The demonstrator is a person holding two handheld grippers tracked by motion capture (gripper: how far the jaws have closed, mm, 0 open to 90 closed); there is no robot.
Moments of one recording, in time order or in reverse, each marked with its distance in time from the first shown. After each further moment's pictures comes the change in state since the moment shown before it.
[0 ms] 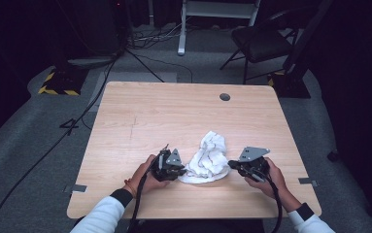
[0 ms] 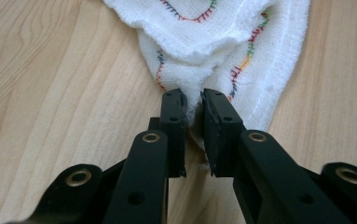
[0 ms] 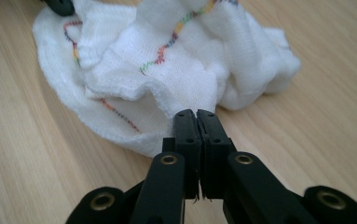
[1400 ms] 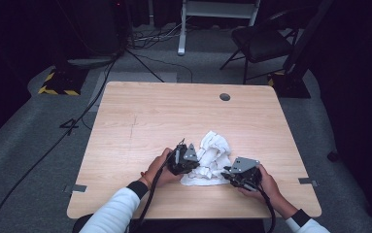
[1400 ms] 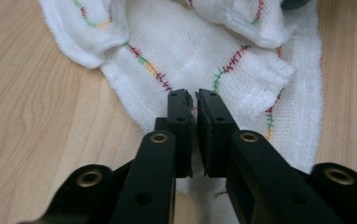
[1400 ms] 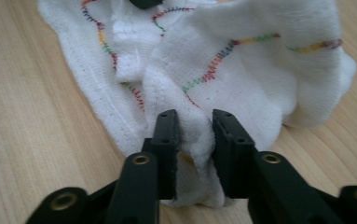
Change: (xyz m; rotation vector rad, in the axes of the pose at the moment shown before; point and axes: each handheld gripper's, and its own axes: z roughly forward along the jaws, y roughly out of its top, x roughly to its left) left arm 0.002 0.042 0.022 -0.023 0.040 0.073; right arm 0.029 -0.006 0.018 0.010 -0.017 -0.072
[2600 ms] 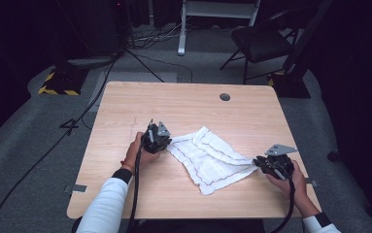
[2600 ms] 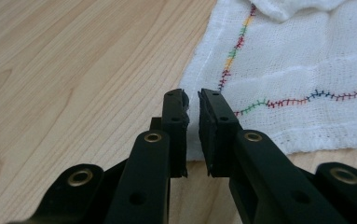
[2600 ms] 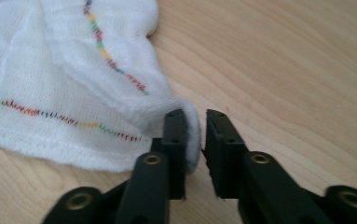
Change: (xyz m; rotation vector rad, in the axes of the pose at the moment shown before) left arm 0.083 -0.047 -0.026 0.028 0.256 -0.232; right arm -0.072 -0.056 -0.041 0.043 -0.180 0.340
